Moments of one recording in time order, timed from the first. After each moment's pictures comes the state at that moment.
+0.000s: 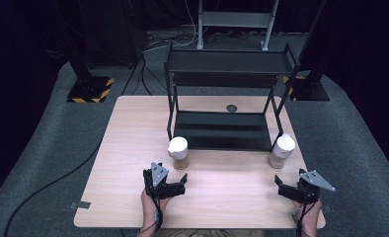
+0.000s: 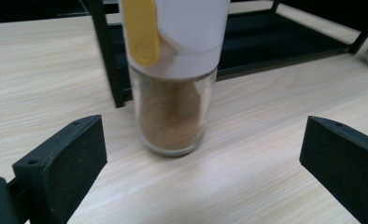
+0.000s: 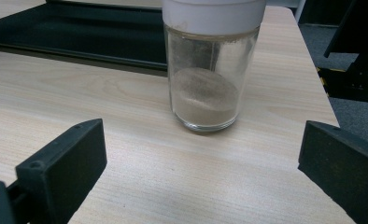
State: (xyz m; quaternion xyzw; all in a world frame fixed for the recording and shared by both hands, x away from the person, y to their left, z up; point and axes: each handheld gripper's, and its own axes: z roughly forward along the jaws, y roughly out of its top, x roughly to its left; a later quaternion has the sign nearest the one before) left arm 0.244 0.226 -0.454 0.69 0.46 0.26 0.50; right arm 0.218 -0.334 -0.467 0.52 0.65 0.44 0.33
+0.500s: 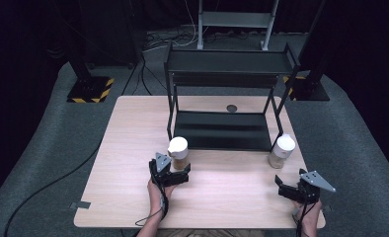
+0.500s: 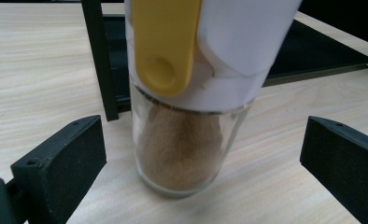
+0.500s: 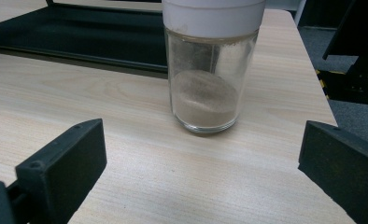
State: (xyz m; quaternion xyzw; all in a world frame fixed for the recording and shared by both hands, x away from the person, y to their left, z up) left arm 0.286 0.217 -0.462 0.68 0.48 0.25 0.49; right arm 0.216 -0.334 -0.468 0.52 0.65 0.44 0.34
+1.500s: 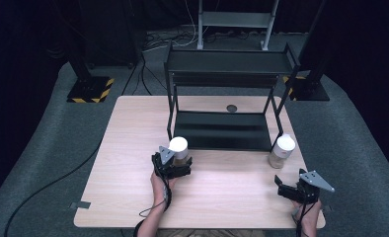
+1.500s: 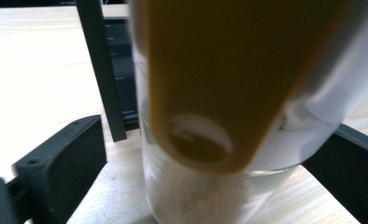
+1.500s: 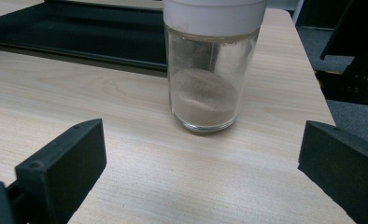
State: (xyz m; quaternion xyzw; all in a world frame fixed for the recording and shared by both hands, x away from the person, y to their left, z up) left arm 0.313 0.209 -0.466 0.70 0.47 0.25 0.48; right arm 0.216 -0.331 -0.468 0.51 0.66 0.43 0.34
